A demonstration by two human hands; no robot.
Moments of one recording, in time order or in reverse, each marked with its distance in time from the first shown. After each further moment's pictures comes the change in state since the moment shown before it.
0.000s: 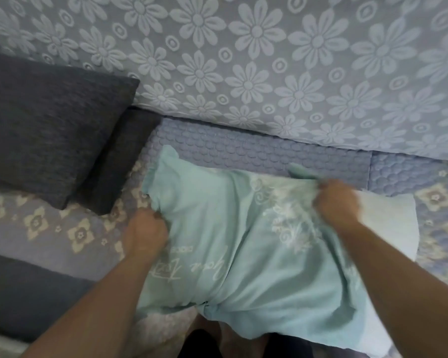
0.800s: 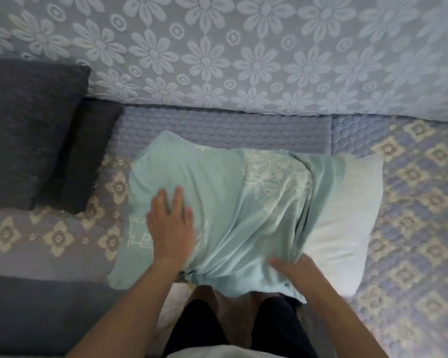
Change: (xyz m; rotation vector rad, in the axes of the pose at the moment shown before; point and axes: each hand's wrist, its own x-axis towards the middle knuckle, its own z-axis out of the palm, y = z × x) left_hand -0.078 0.024 0.058 0.034 0.044 0.505; right_hand -0.194 0.098 0.069 0.753 -0.543 0.223
